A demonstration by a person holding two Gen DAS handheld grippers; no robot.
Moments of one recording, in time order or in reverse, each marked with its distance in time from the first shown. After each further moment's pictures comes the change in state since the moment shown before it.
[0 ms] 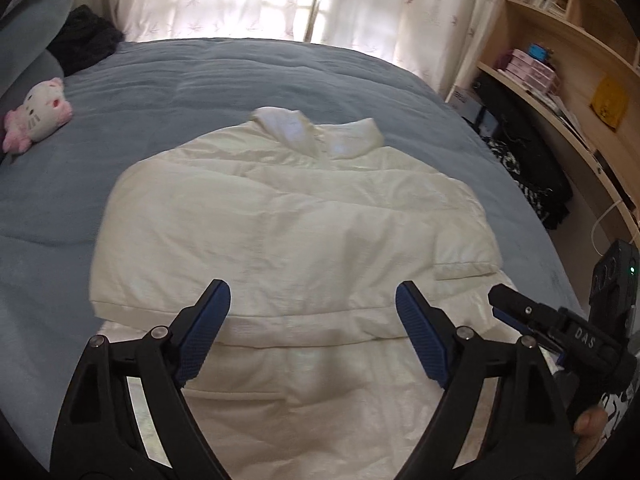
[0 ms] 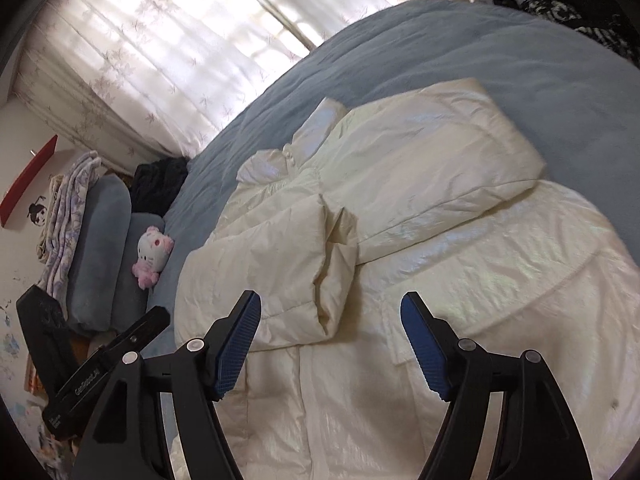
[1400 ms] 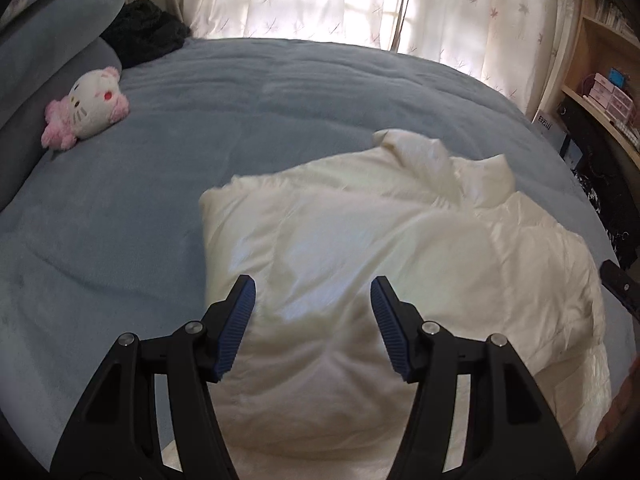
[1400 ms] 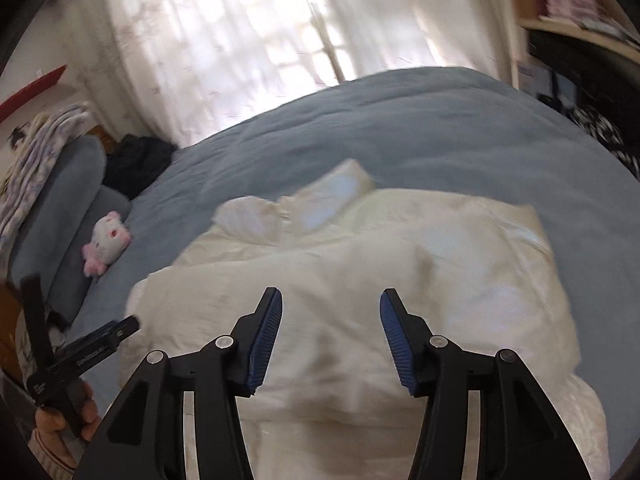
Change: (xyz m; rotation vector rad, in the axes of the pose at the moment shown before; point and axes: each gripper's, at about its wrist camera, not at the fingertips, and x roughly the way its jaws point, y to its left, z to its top) left arm 0.077 0.097 0.055 -0.088 -0.049 0.252; right arm 0.081 0.101 0.100 -0.341 -0.159 -0.148
